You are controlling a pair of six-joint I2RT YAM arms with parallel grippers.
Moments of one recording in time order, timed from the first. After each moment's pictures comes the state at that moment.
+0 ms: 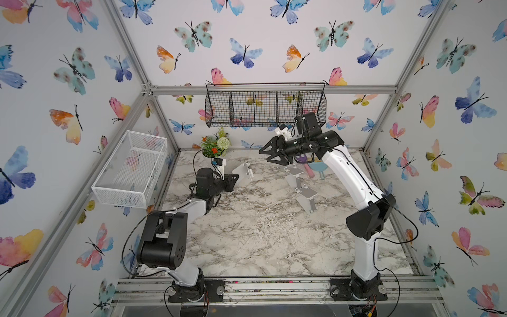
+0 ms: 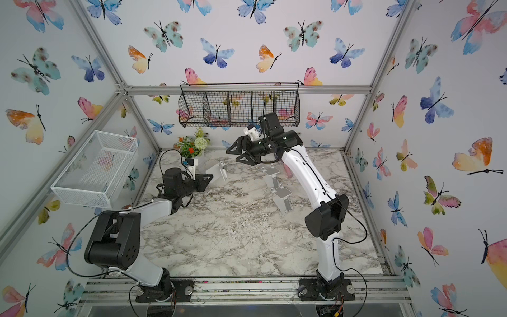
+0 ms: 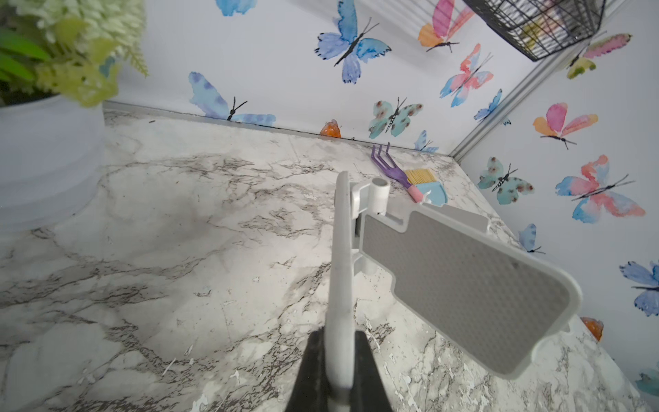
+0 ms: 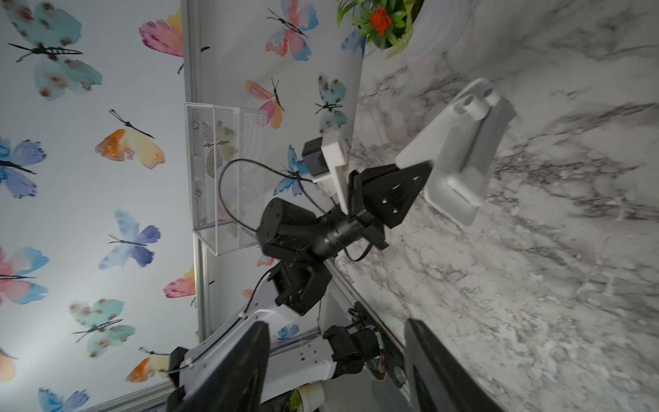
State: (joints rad) left arm -0.16 1.57 0.79 0.41 0.50 -0.29; right arm 0.56 2.03 2.31 -1.01 -0.74 0.75
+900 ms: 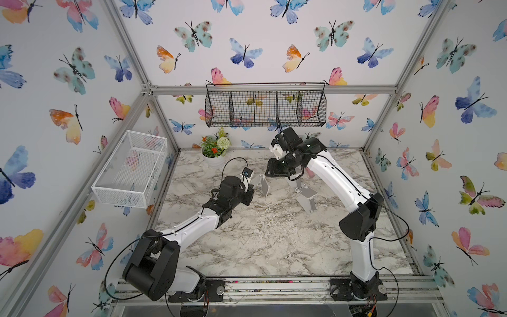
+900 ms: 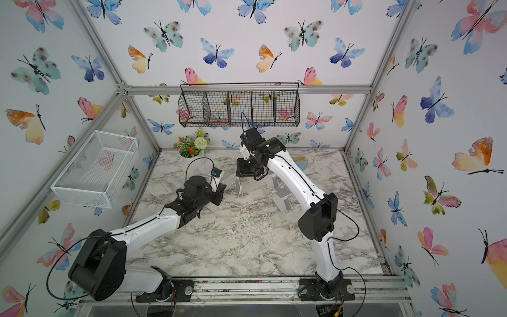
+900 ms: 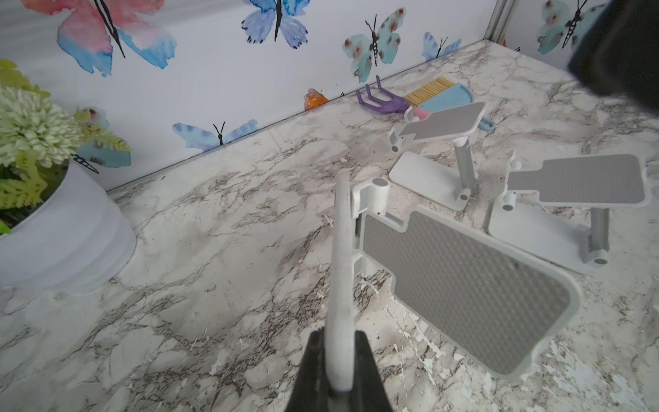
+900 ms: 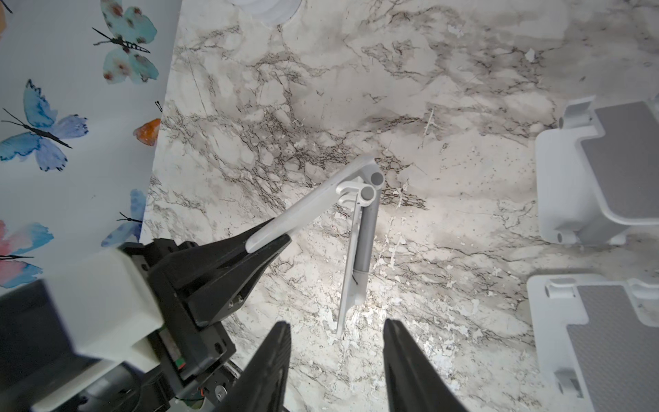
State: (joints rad) left arm -0.53 1.39 0.79 0.14 0.01 0.06; right arm 0.69 2.07 2.25 -1.23 -0.21 0.40
